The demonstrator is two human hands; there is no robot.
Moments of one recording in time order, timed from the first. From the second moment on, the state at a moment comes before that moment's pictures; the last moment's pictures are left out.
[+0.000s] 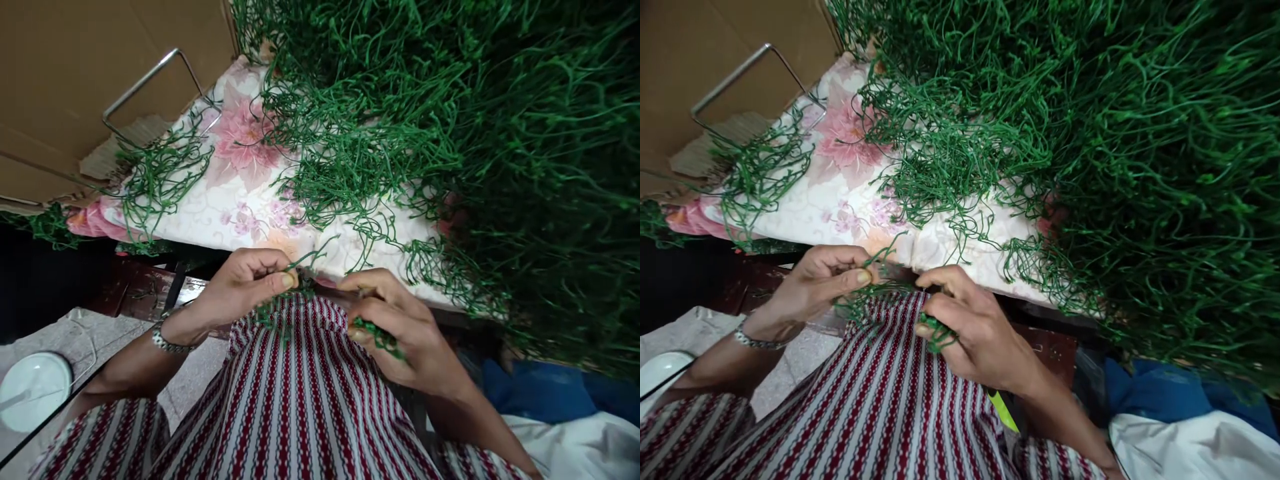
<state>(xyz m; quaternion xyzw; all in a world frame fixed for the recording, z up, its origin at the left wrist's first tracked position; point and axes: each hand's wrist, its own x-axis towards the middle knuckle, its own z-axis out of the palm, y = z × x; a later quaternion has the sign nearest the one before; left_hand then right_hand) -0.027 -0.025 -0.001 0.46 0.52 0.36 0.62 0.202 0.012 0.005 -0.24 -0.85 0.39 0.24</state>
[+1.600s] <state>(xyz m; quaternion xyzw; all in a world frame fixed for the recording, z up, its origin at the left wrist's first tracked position) -0.033 -0.032 -0.021 0.72 0.38 0.12 0.57 0.161 0.021 -0.022 -0.02 -0.96 0.28 0.05</state>
